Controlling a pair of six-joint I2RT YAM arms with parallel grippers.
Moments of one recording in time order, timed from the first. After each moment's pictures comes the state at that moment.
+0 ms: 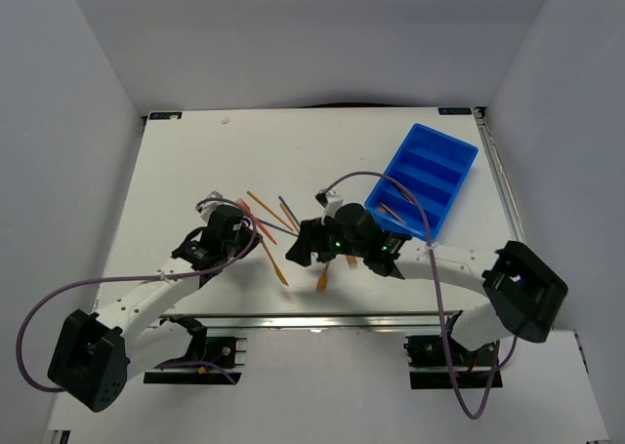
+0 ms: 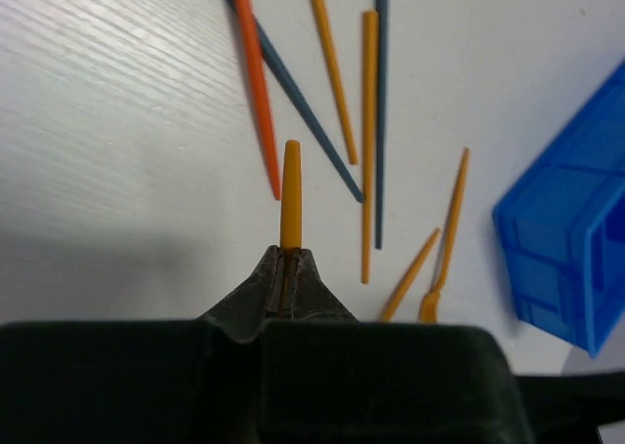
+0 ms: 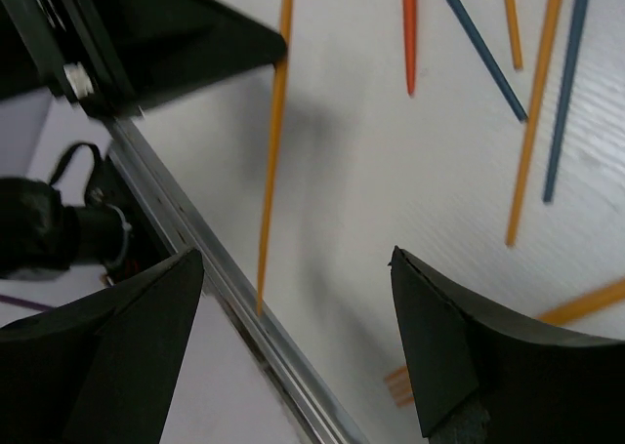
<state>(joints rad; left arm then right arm) -0.51 1.05 0.56 -0.26 -0.23 -1.08 0.96 1.40 0.71 0.19 -0.18 0.60</state>
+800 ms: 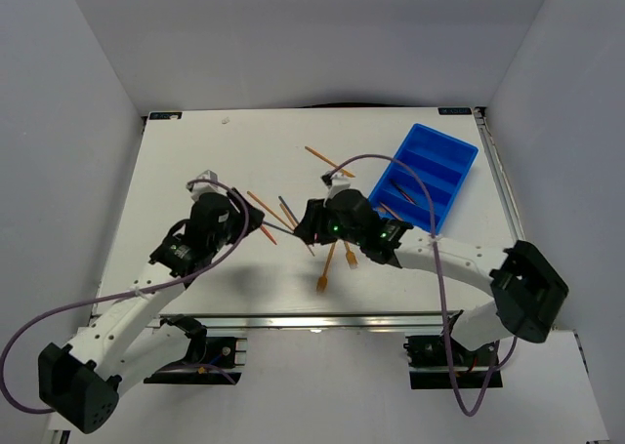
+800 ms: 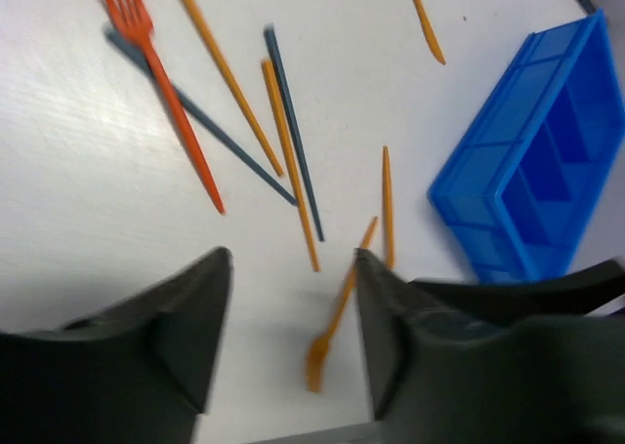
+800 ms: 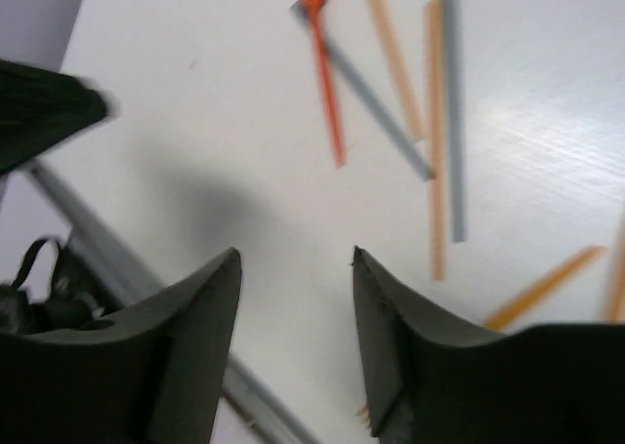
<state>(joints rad) -0.52 0.91 0.67 -0.36 -0.19 -0.91 0.96 1.47 0.88 0.09 -0.02 0.64</state>
